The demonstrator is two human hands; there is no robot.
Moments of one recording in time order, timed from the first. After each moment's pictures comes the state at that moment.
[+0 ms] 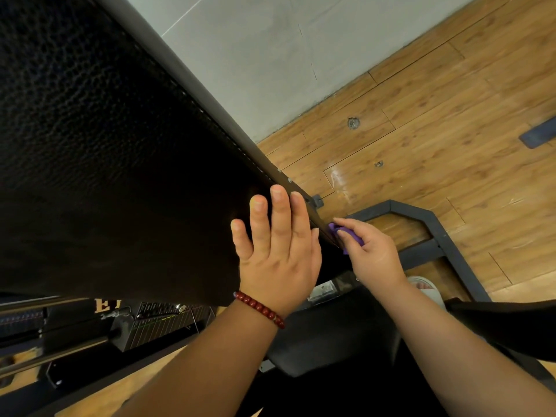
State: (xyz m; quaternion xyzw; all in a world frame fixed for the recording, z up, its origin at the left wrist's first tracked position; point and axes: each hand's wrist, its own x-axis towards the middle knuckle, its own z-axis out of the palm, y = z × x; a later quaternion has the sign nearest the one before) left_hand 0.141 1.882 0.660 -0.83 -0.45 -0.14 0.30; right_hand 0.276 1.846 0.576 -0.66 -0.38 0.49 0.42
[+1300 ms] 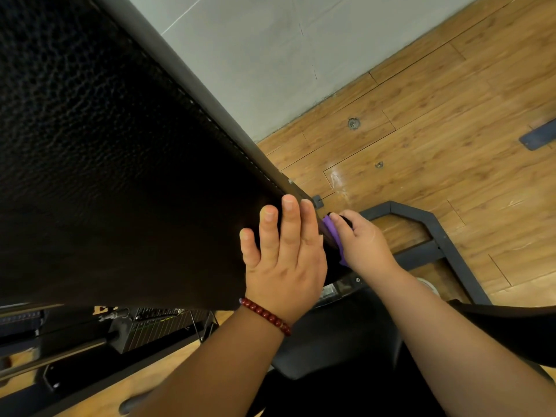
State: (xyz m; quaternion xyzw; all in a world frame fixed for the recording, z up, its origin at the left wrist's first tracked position) left_hand 0.140 1.882 0.654 -0.83 -0.45 -0.13 0.31; right_hand 0.272 1.878 0.589 -0.67 -0.36 0.56 0.33
